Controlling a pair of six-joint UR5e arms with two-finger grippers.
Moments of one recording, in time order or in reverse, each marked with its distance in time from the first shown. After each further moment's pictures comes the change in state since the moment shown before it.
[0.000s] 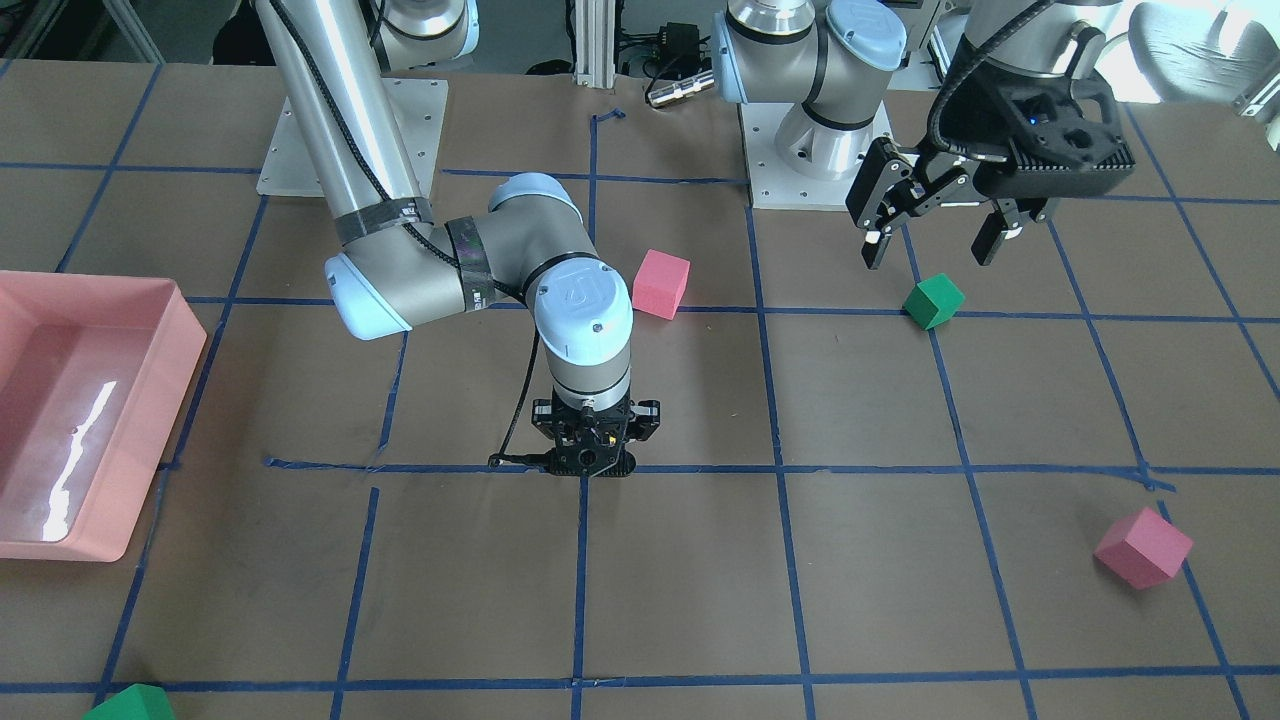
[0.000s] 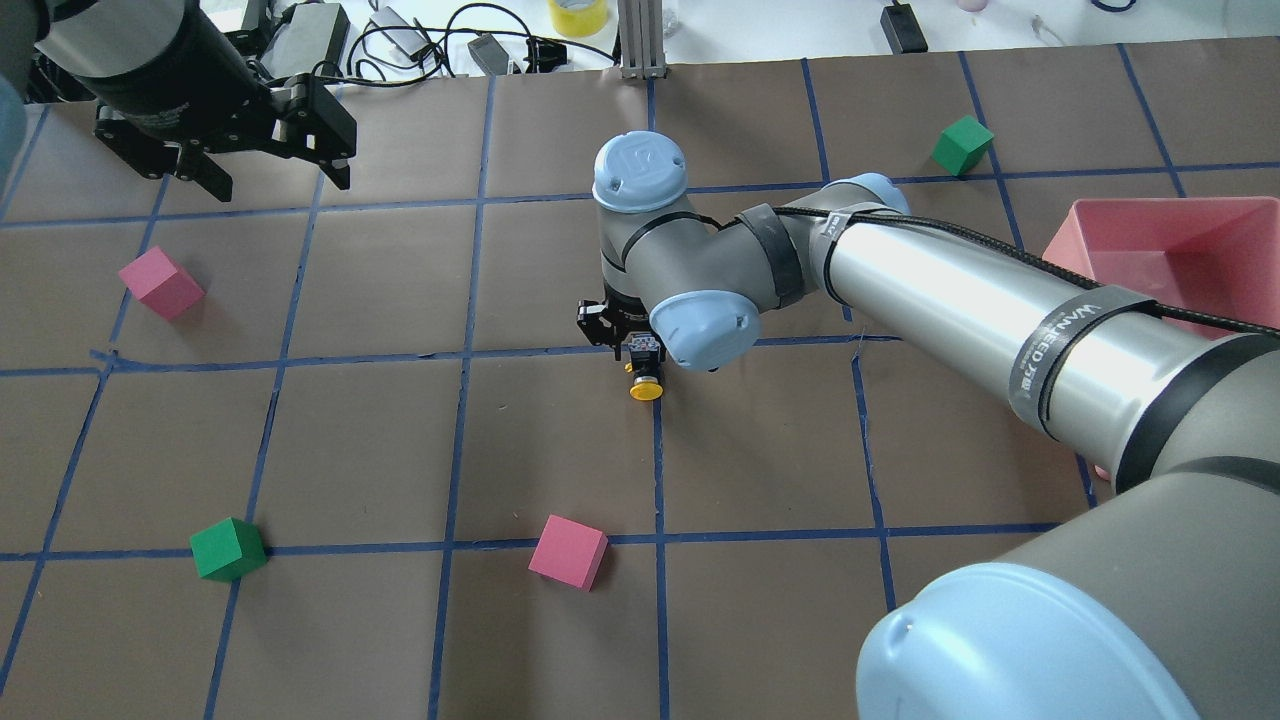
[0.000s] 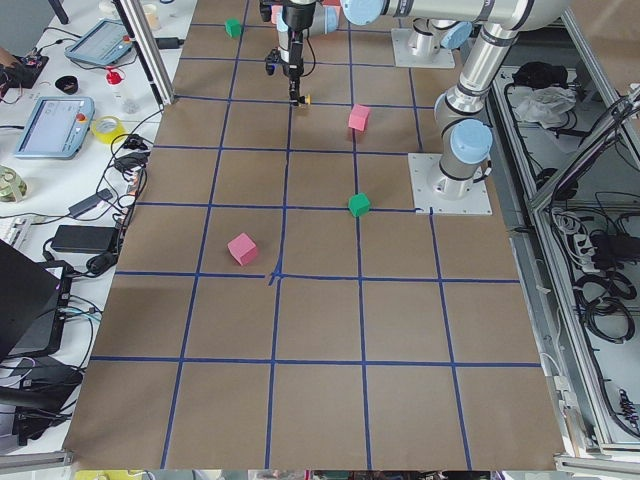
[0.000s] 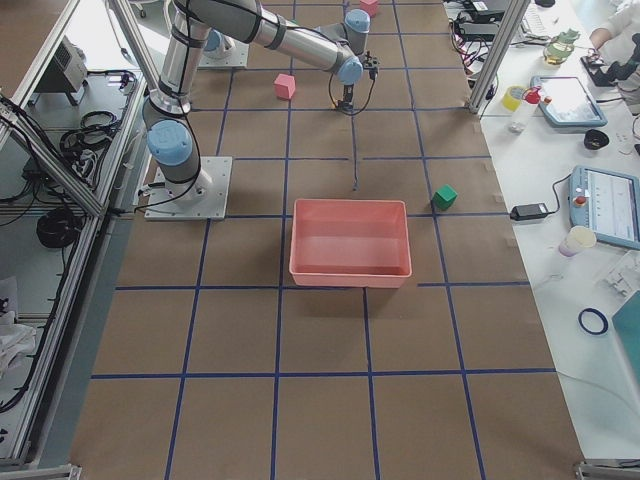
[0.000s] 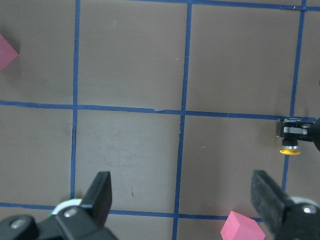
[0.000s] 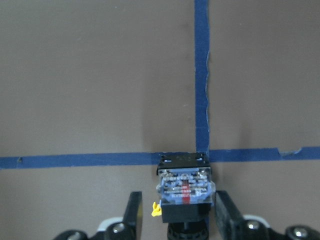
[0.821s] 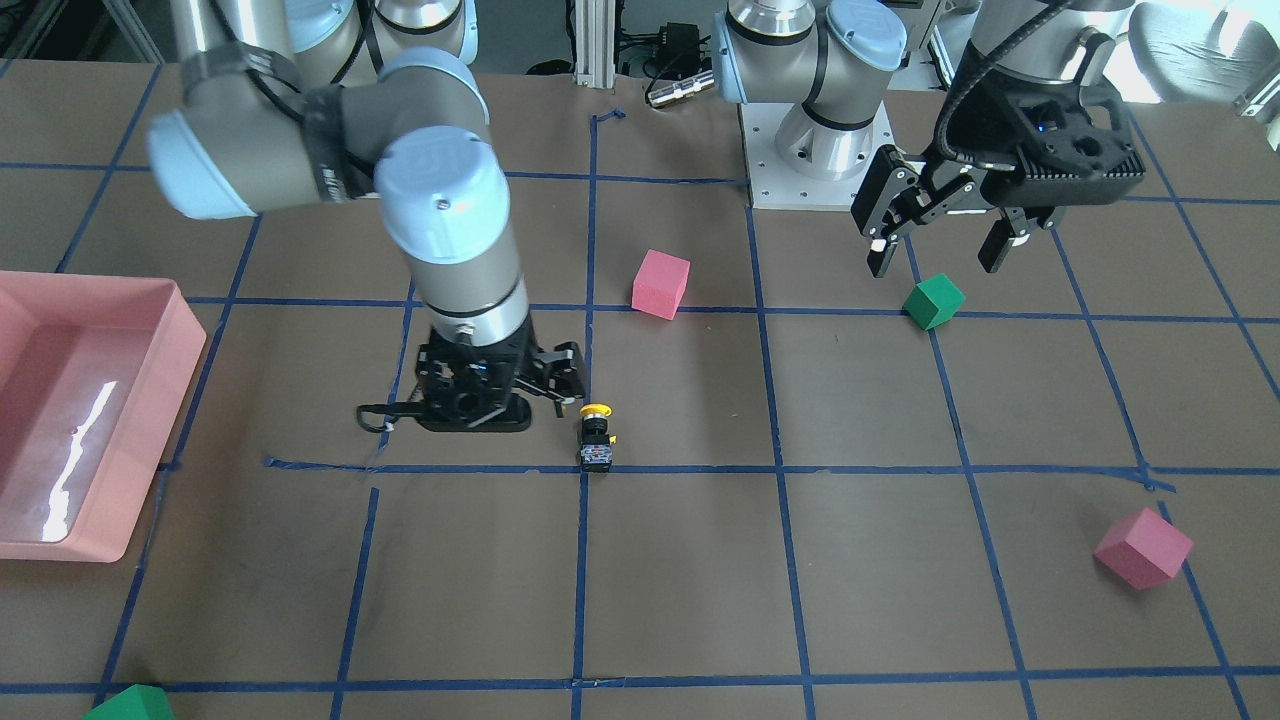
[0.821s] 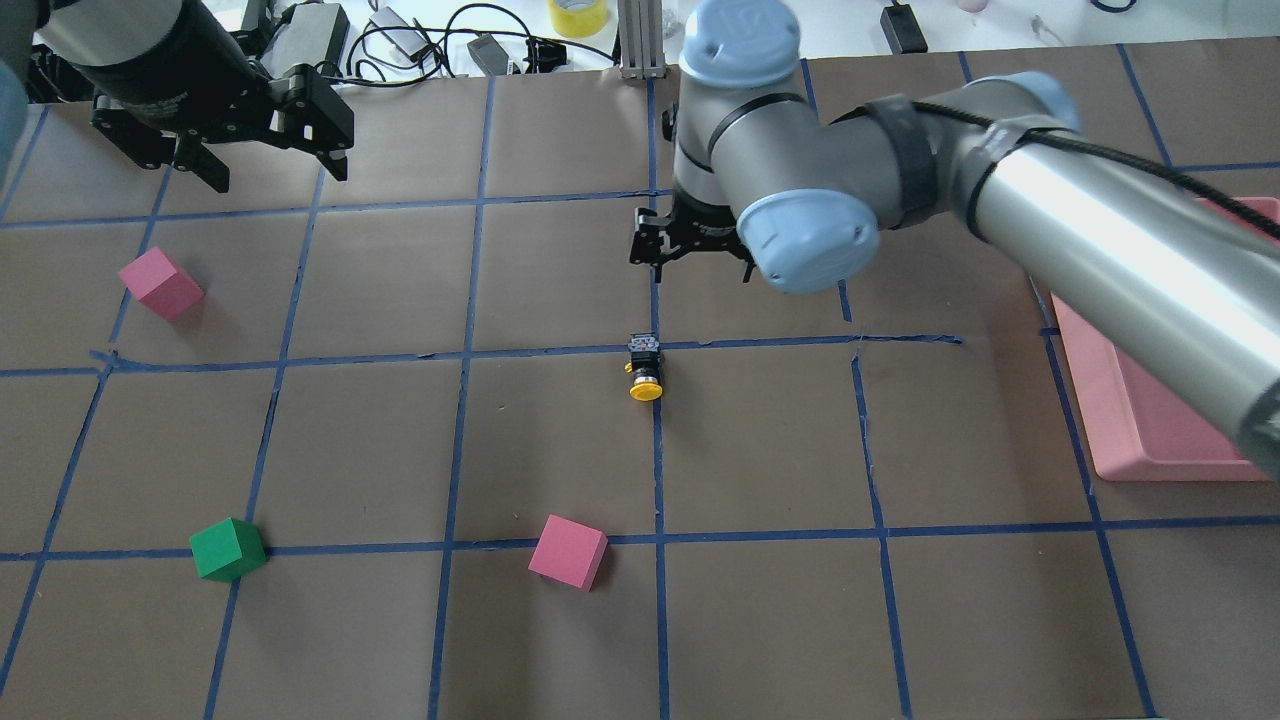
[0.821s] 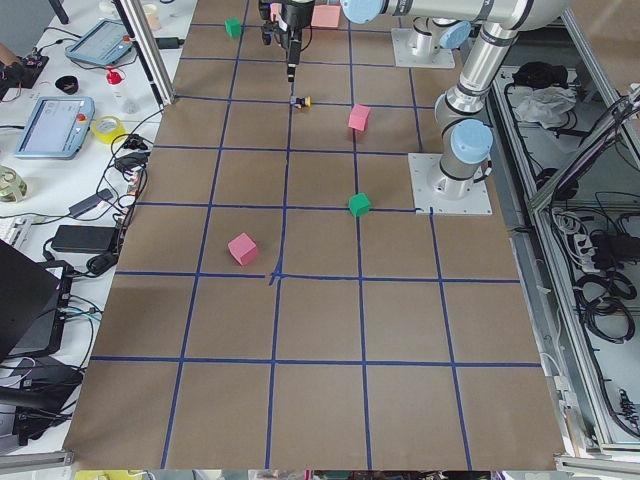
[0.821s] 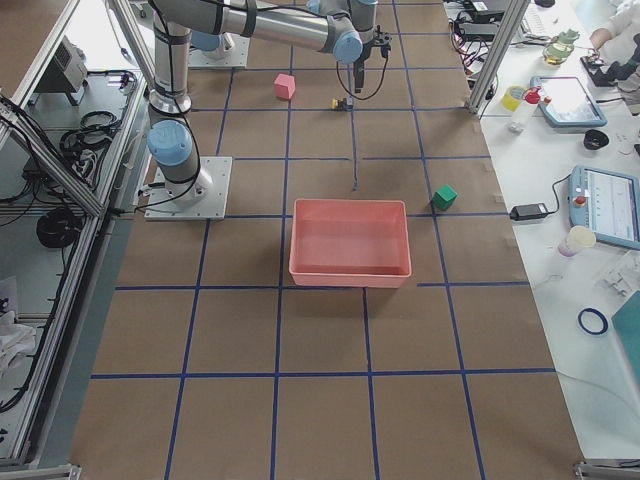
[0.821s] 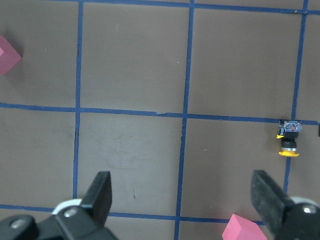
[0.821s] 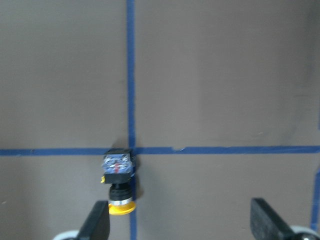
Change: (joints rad) left arm 0.000 -0.021 0.019 0.005 0.008 -0.001; right arm -0.178 -0.260 -0.026 0.235 0.002 -0.178
